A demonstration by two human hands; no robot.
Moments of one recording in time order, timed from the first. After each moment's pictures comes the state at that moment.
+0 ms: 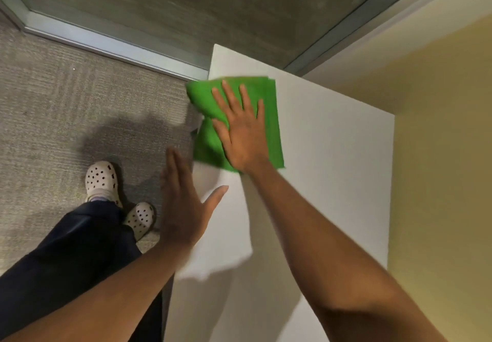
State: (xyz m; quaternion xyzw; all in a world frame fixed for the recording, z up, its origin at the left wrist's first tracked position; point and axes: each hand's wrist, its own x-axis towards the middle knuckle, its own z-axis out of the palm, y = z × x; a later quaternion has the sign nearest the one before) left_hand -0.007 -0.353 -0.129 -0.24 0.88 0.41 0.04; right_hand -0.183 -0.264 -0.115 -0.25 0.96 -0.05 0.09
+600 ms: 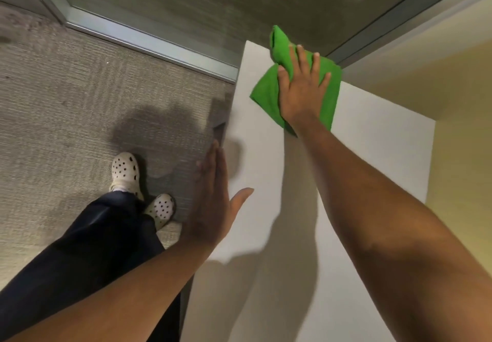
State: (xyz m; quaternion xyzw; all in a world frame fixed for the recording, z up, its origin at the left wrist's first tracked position) left_hand -0.008 -0.353 -0.137 -0.14 0.93 0.34 0.00; right_hand -0.287 -0.256 -0.119 -0.07 0.99 -0.05 0.08
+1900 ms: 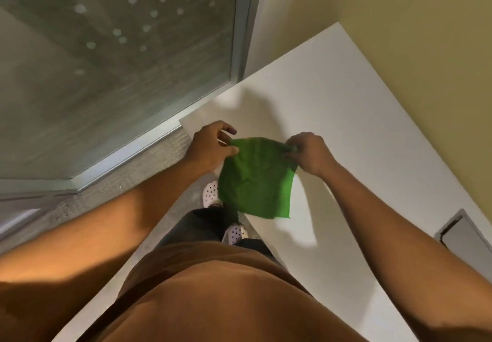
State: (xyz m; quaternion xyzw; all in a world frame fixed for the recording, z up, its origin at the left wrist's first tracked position) left_hand -0.239 -0.416 0.019 0.11 0.84 0.39 0.35; right_hand -0.124 -0.172 0.005 0.23 0.91 -0.27 0.22
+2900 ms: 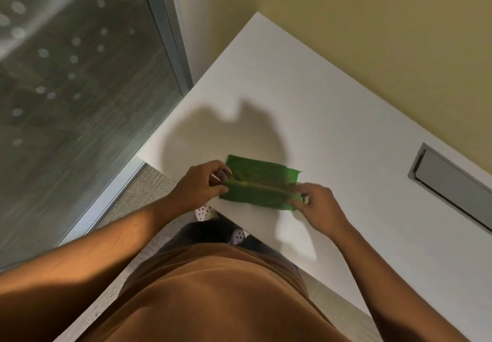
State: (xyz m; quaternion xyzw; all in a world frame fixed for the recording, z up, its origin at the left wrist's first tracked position) left_hand -0.213 -0.406 -0.007 0.37 0.75 0.31 0.46; right_hand 0.051 -0.224 0.016 0.42 0.81 -0.38 0.11
